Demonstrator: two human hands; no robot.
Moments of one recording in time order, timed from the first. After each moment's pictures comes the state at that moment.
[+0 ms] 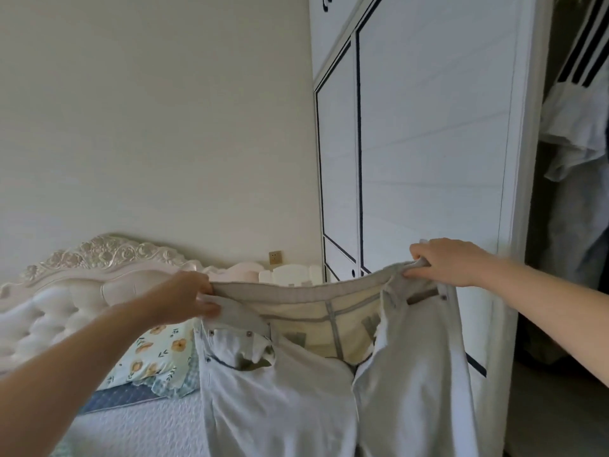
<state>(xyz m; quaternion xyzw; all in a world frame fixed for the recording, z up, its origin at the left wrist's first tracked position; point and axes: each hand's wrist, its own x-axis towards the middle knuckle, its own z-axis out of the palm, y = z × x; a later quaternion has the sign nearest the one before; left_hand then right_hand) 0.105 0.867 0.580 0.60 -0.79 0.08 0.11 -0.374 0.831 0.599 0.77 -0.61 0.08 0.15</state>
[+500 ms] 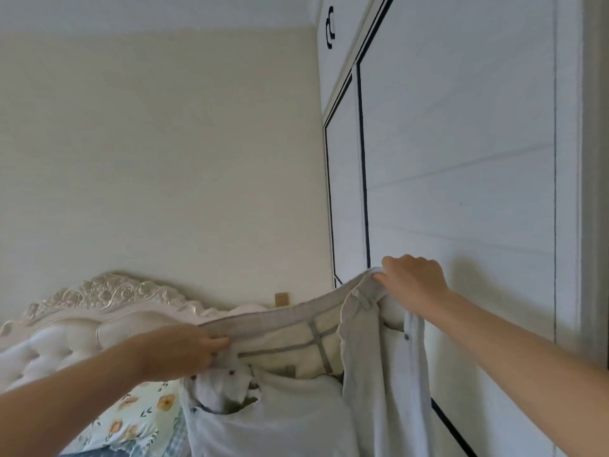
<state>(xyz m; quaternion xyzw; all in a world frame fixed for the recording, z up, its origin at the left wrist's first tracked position) 0.043 0.755 0.603 0.29 -0.82 0.43 -0.23 -0.358 0.672 0.636 0.73 -0.59 0.21 0.28</state>
